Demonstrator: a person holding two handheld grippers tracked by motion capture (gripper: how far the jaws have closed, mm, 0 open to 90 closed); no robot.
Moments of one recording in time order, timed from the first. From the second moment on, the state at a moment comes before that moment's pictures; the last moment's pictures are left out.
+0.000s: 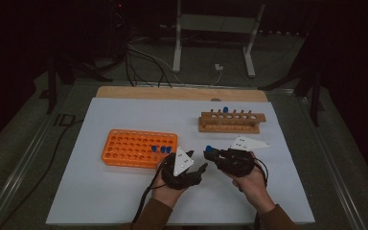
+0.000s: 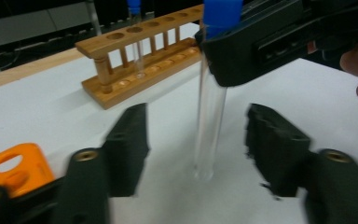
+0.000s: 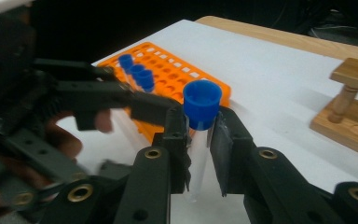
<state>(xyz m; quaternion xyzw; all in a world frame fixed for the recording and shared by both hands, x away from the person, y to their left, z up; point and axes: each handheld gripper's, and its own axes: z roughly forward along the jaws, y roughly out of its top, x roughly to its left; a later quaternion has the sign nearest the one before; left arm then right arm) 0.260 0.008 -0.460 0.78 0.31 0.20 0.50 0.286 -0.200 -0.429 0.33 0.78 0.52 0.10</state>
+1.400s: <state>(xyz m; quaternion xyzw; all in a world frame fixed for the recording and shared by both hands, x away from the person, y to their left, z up) 0.258 0.072 -0.452 0.76 0.32 0.18 0.53 0.288 -0.234 -0.440 0.36 0.76 0.51 0.15</state>
